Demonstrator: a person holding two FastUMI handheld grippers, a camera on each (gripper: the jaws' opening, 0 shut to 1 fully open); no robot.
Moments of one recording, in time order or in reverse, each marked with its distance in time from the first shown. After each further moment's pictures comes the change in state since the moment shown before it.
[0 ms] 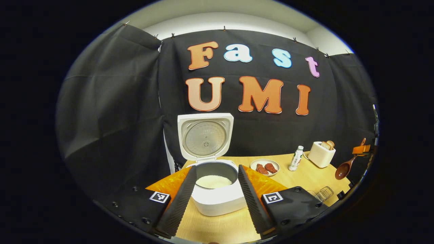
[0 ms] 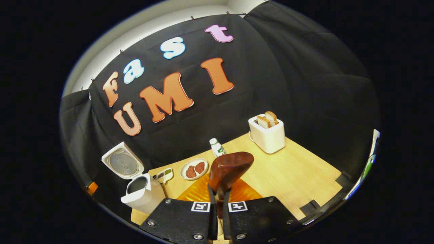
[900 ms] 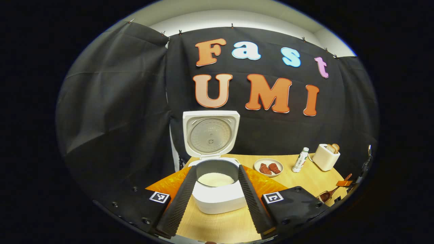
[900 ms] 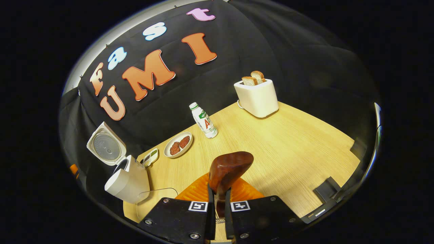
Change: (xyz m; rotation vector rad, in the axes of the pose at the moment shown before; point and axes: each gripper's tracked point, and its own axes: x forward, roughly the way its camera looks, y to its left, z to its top) left arm 0.001 0.010 0.003 -0.049 0.042 0.080; right arm 0.051 -0.039 -0.122 0.049 0.157 -0.047
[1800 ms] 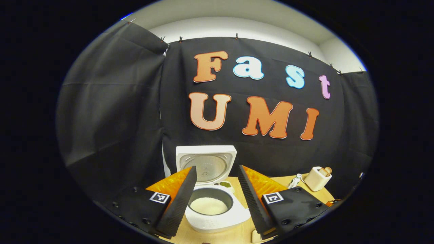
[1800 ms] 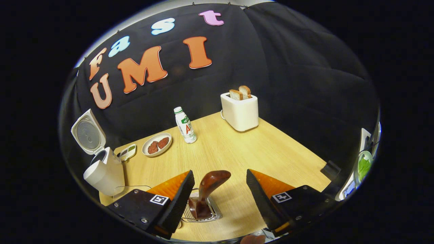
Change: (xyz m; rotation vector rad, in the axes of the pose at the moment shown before) left arm 0.055 0.000 0.136 -0.051 -0.108 -0.064; right arm -0.035 -0.031 0.046 -0.163 -0.079 -0.176
